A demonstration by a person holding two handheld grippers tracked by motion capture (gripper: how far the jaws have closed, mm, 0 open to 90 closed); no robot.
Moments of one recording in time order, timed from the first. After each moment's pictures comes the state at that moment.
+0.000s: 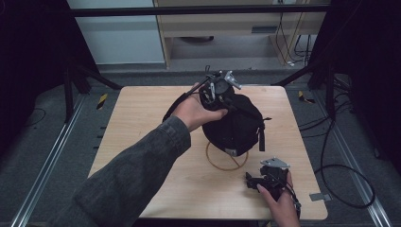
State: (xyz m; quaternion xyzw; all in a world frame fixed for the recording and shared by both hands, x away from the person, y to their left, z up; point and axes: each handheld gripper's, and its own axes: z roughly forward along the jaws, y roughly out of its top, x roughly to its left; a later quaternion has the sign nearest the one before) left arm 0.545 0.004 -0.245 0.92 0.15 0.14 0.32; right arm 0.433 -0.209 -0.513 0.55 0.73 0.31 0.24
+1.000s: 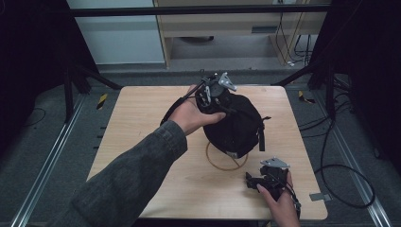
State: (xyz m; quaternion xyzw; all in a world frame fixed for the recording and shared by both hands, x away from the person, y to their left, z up) left arm 0.542 0.014 -0.252 0.91 0.15 0.16 0.34; right arm 0.433 -0.209 -0.513 0.55 0.73 0.31 0.24
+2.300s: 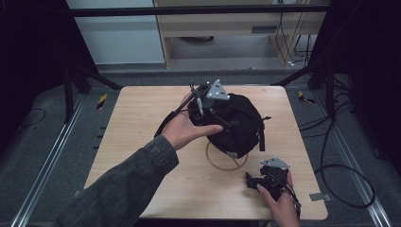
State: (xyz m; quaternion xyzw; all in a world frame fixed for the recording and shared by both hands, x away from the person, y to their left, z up) left arm 0.512 0.030 -0.262 0.88 0.16 0.18 0.42; right arm 0.433 -0.209 -0.513 0.55 0.73 0.31 0.24
